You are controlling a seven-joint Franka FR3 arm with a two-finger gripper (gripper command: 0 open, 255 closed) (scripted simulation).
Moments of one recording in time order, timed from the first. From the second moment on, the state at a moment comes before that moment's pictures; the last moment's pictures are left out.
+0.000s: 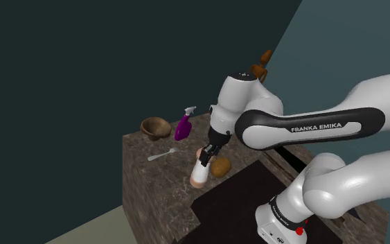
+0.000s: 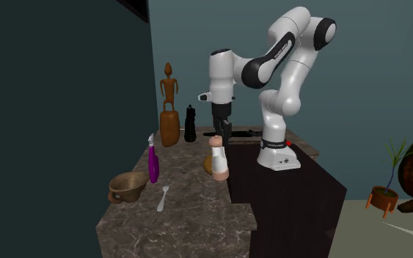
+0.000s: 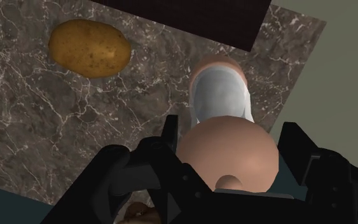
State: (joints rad) arm 0.22 -0.49 0.40 -2.67 0.20 2.15 0.20
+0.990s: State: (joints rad) arm 0.16 -0.41 0.36 -2.44 0.13 1.99 0.18
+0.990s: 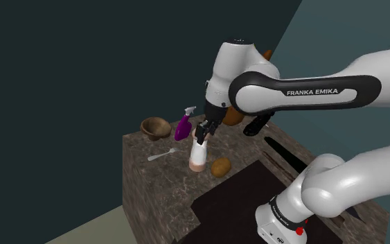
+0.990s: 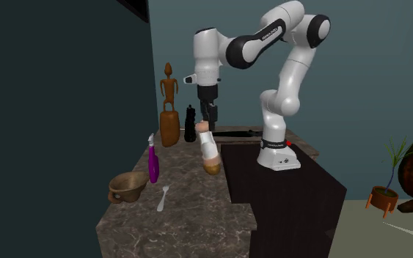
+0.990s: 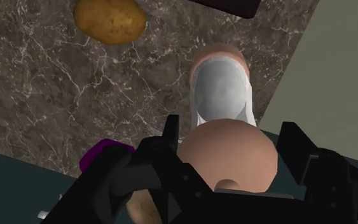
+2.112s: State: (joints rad) arm 0.07 0.20 0.32 -1.68 -0.09 1.82 0.16
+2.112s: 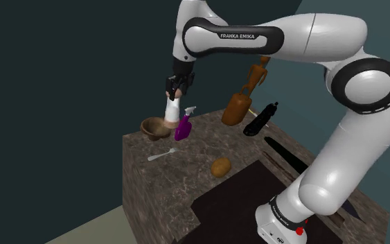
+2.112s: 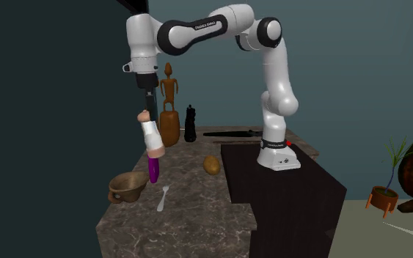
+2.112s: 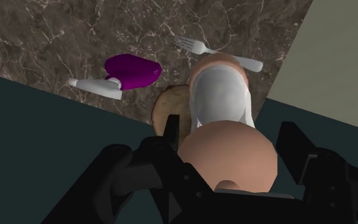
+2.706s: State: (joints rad) arm 0.13 0.58 0.28 -1.09 -0.18 1.60 0.13
